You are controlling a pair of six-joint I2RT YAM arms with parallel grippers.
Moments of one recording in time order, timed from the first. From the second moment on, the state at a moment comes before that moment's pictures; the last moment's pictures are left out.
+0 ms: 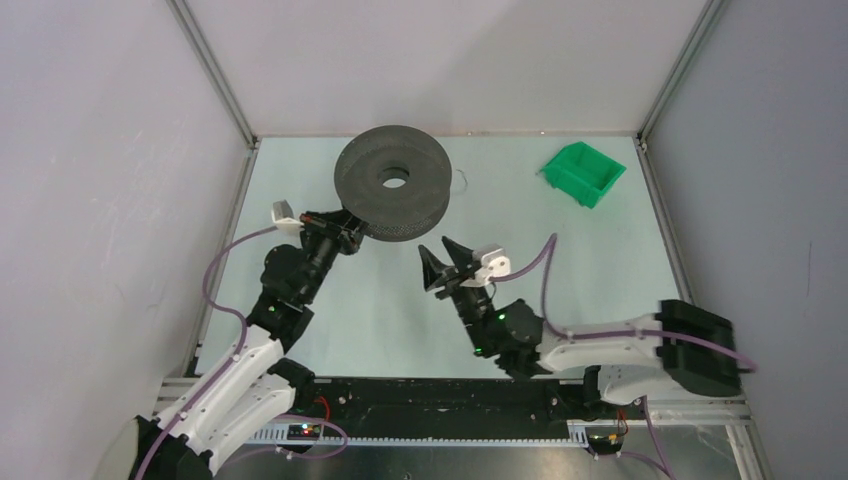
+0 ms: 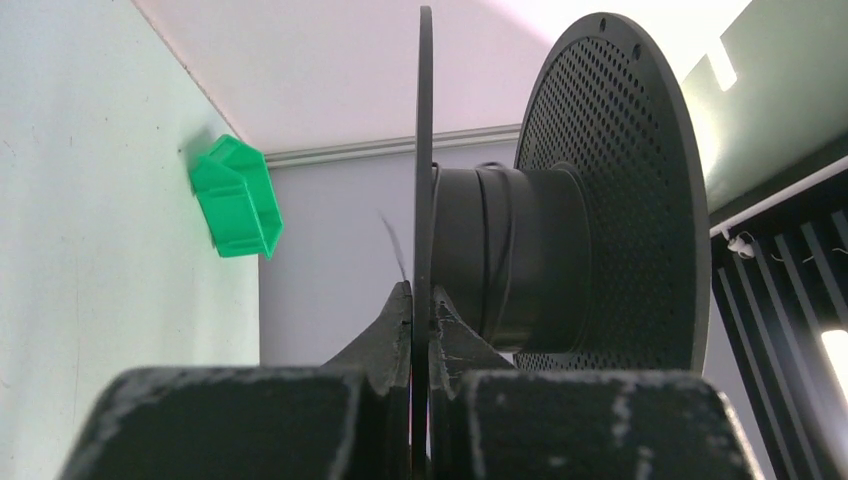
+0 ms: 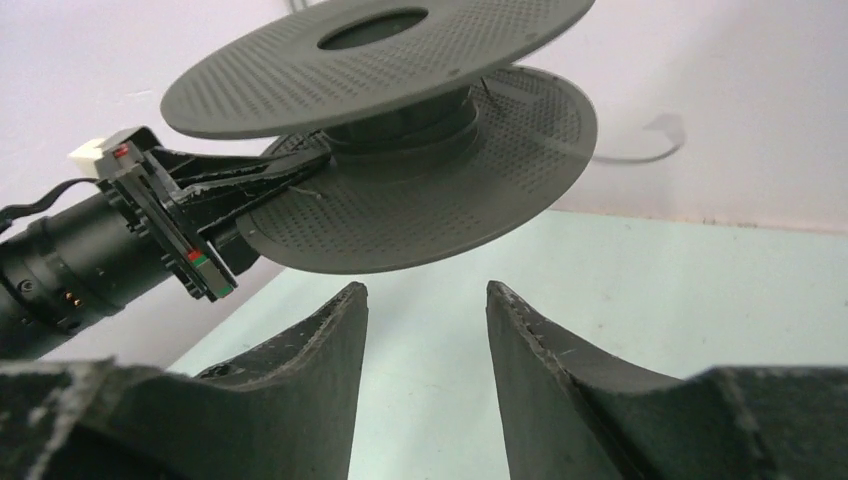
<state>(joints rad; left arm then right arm) -0.45 0.74 0.49 0.39 -0.06 -1.52 1.38 1.41 0.67 1.30 0.94 -0.18</state>
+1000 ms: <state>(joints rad) -0.32 0.80 0.56 0.35 0.42 -1.42 0.41 0.76 0.69 0.28 -0.41 0.39</state>
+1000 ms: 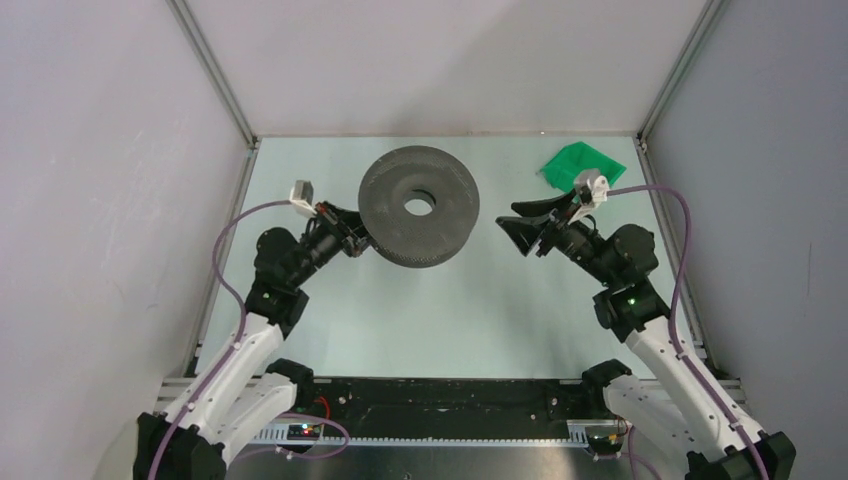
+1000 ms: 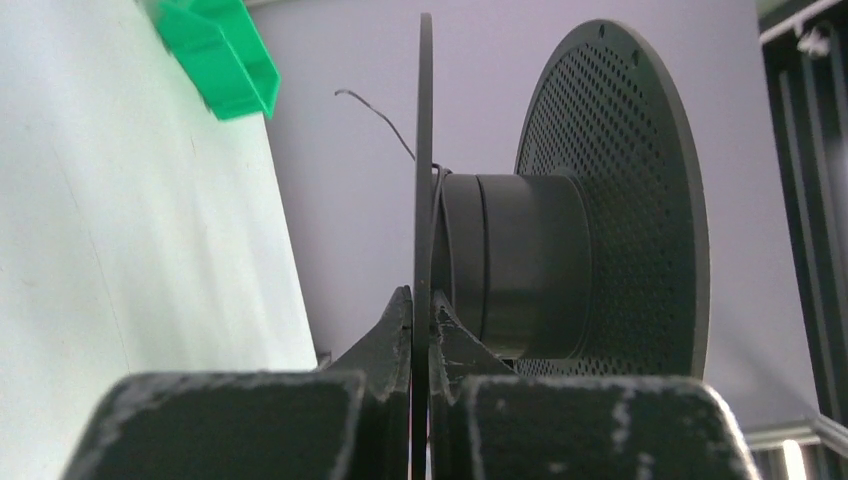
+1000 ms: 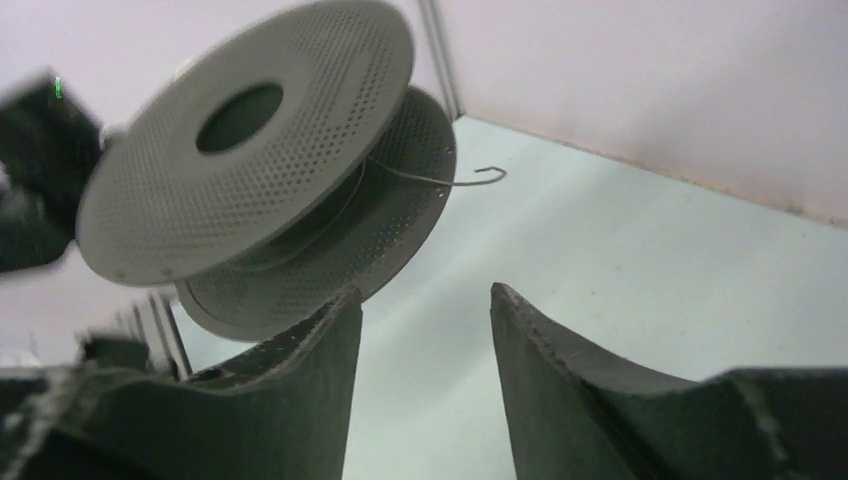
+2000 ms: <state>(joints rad) -0.32 0.91 0.68 0.36 0.88 -1.36 0.30 0.86 0.69 0.30 -1.03 -0.56</state>
